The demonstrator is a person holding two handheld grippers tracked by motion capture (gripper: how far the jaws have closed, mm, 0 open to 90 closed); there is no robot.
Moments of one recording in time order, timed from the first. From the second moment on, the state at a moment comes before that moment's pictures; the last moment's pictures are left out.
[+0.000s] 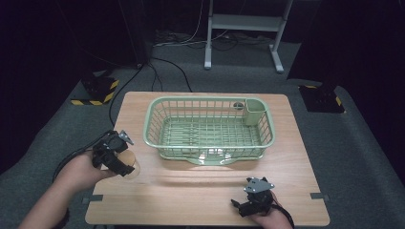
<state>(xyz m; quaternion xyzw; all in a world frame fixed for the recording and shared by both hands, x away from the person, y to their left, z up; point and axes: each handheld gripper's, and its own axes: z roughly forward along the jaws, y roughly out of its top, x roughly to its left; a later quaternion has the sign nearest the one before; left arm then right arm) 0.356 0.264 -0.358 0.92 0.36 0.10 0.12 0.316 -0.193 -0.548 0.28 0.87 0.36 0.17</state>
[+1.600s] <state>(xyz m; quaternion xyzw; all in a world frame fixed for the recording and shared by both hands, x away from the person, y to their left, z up) 0.416 0.187 -0.272 0.93 0.32 0.11 0.13 0.315 -0.193 -0.548 0.27 0.88 0.36 0.17</state>
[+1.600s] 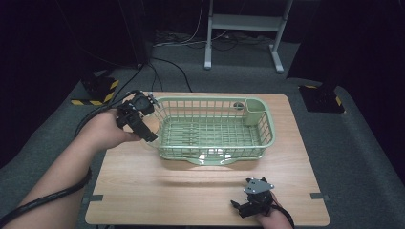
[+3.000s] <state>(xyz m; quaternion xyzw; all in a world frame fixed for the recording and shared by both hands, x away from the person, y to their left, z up) 0.490 0.096 -0.327 0.94 0.29 0.09 0.13 0.314 -0.193 -0.548 0.26 0.88 0.37 0.16</state>
